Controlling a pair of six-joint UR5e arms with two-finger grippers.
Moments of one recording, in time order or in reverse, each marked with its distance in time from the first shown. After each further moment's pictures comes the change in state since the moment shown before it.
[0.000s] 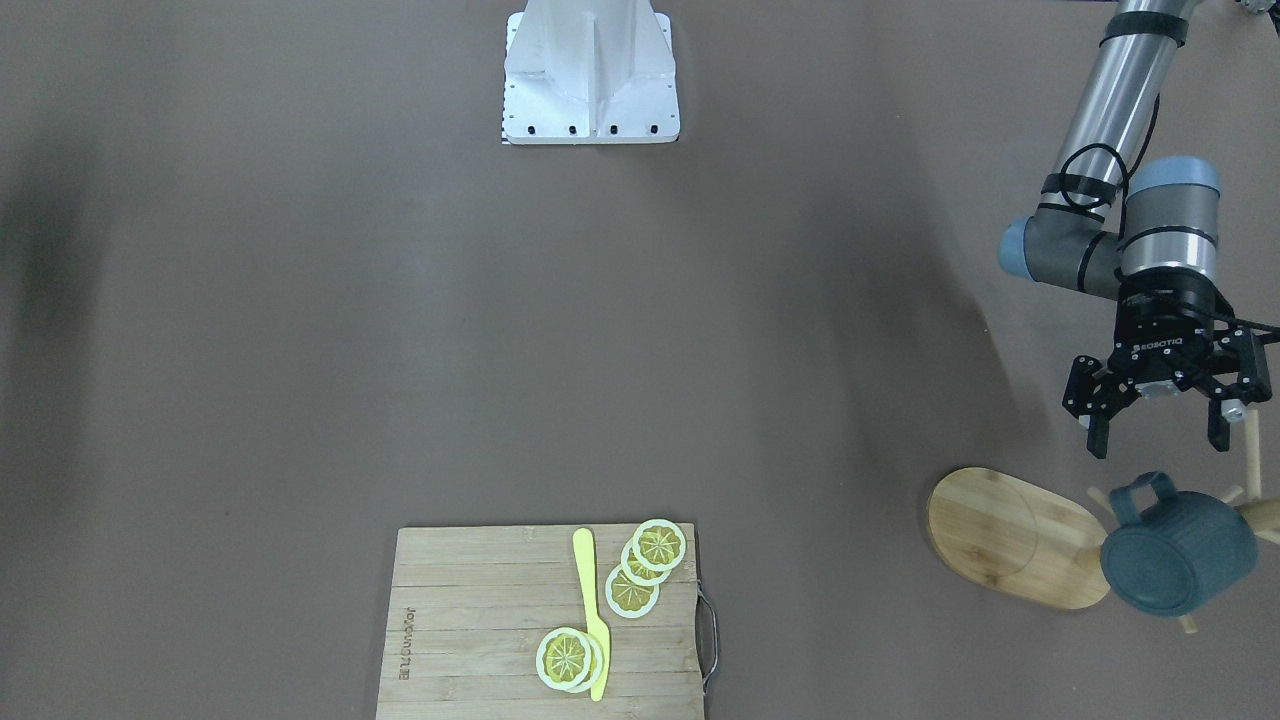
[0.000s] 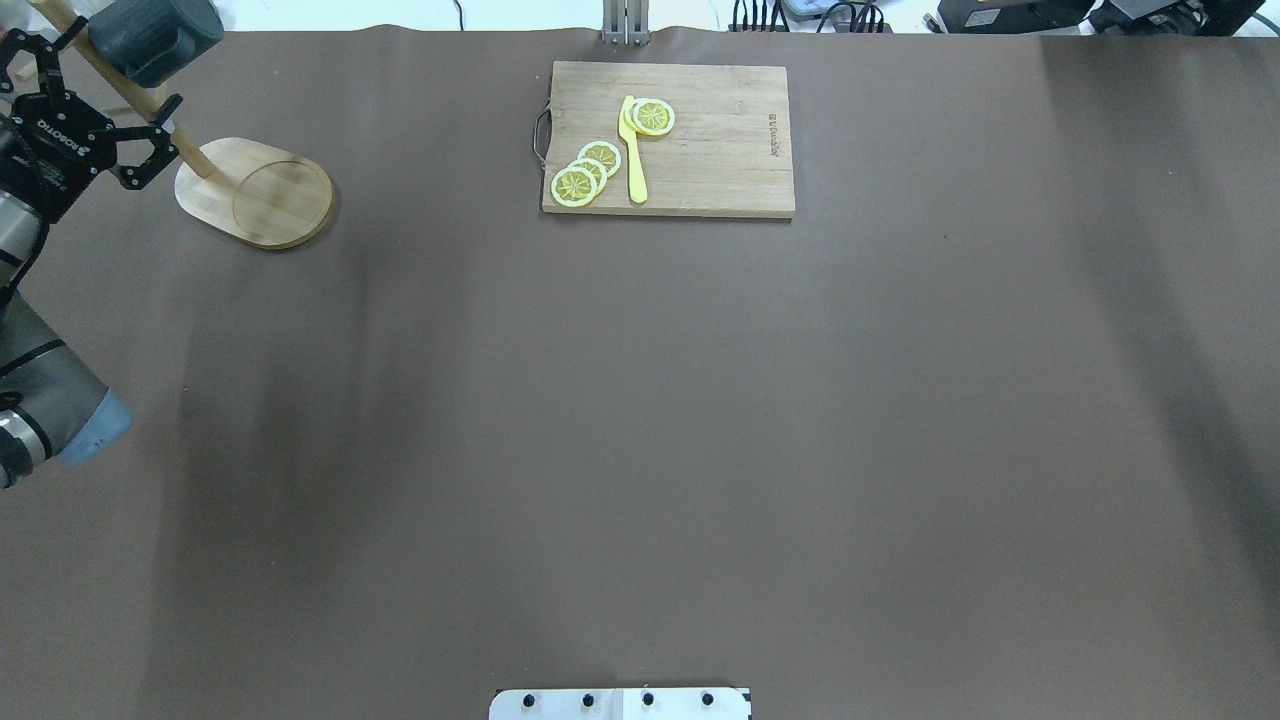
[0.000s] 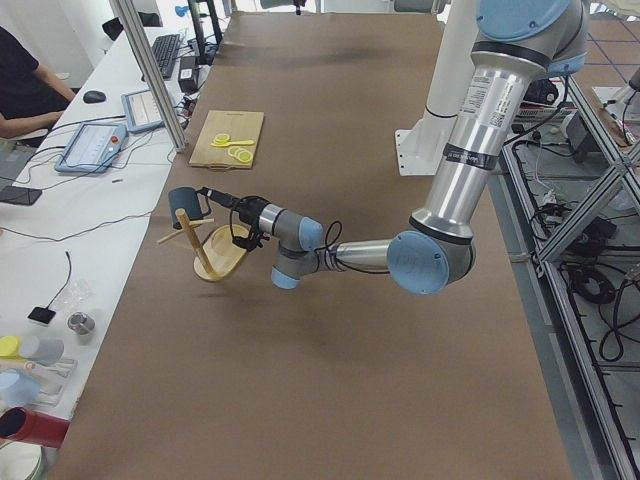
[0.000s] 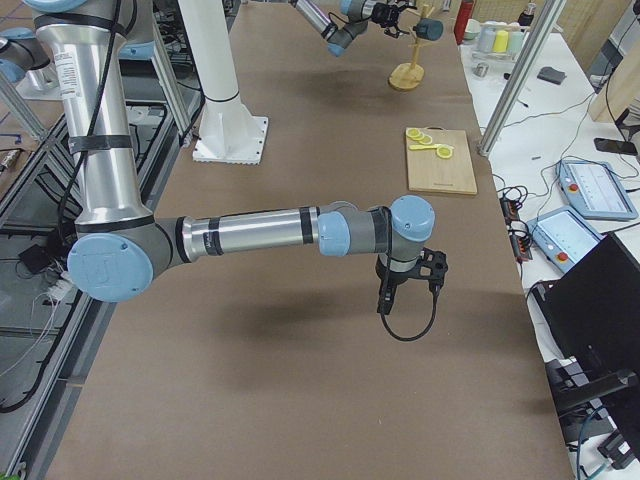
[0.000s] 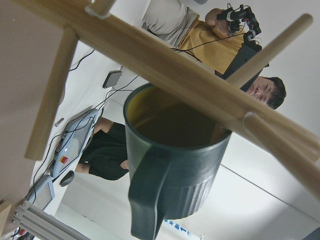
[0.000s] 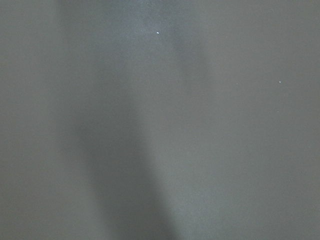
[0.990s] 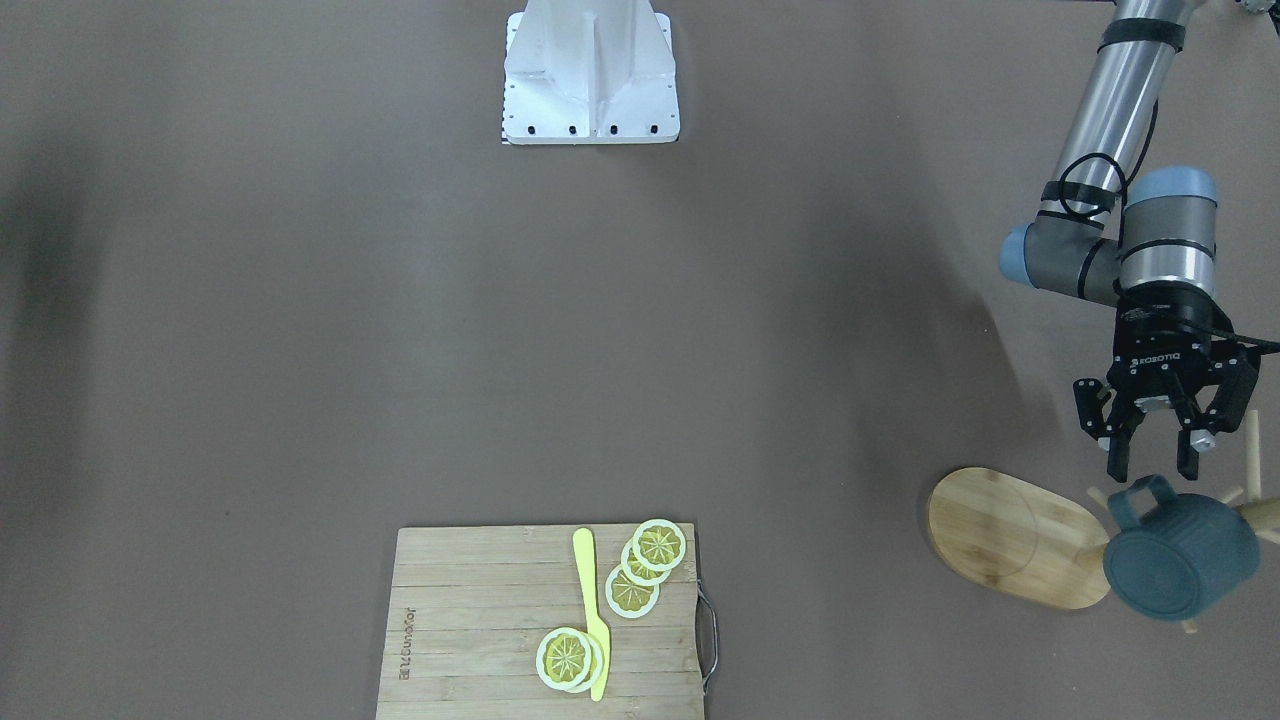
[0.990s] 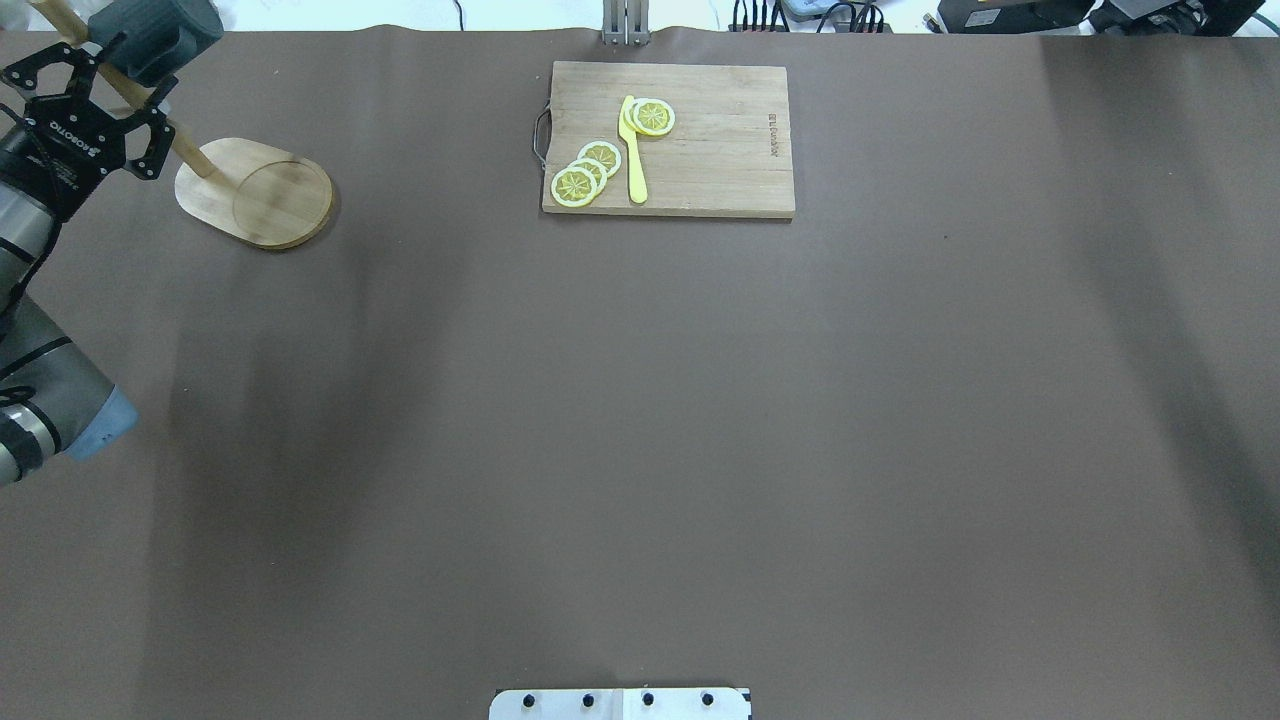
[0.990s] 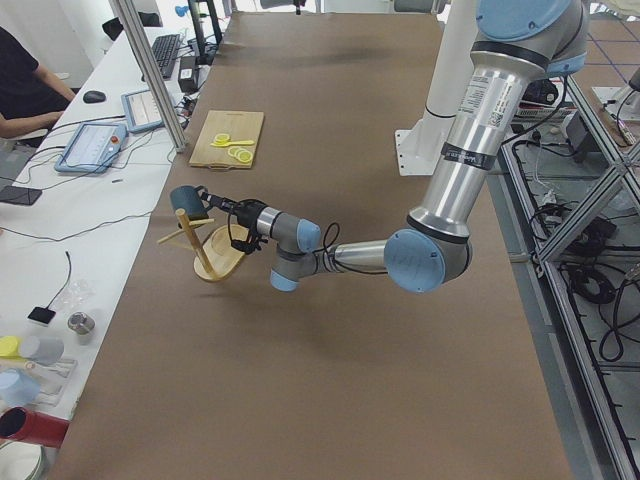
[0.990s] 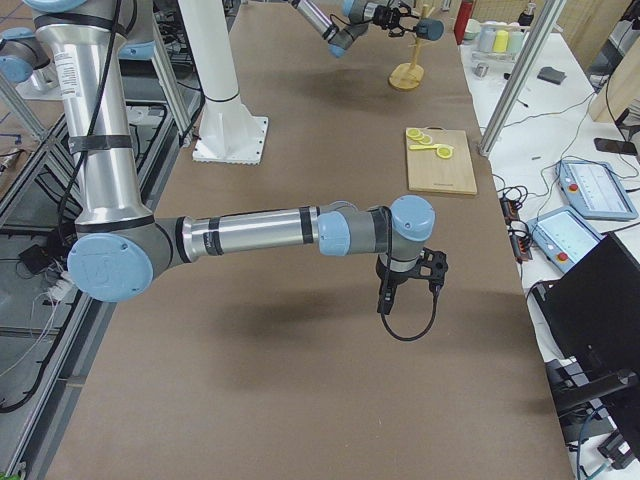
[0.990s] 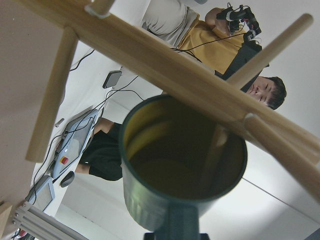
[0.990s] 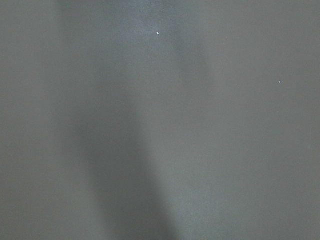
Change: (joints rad) left arm -0.001 -0.052 0.101 0.001 0.002 -0.001; right arm 0.001 0.000 0.001 0.000 0.000 0.000
